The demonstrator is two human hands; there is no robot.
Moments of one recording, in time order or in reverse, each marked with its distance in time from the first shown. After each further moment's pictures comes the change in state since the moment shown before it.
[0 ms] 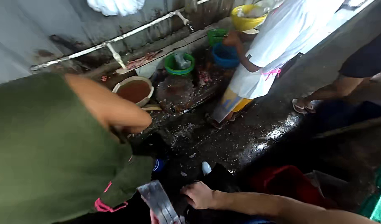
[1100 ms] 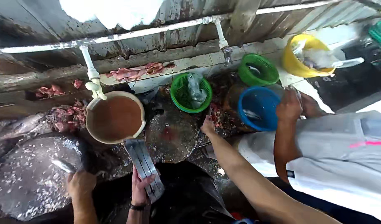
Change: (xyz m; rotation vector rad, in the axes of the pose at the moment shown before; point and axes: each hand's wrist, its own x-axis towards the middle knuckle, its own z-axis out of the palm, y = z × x) left_hand 0.510 0.109 0.255 -0.298 0.190 -0.208; right_hand 0.371 0.450 -0.493 -0.062 0.205 0.997
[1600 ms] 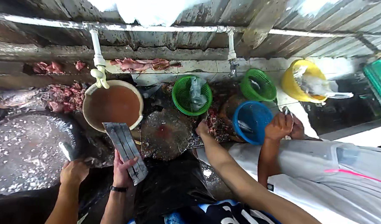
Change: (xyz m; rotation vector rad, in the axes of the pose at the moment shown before) left_hand 0.029 0.043 0.020 0.002 0.186 0.075; right_hand 0.016 -0.006 -0.009 -0.070 -0.040 0.025
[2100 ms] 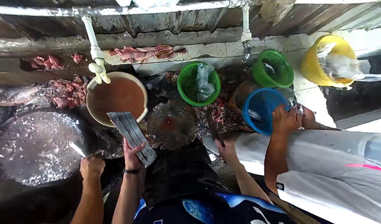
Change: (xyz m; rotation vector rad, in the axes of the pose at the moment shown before) left_hand 0.044 -0.010 -0.001 -0.067 -0.023 0.016; right_hand -0.161 0.120 -0.023 0.364 -0.102 -0.125
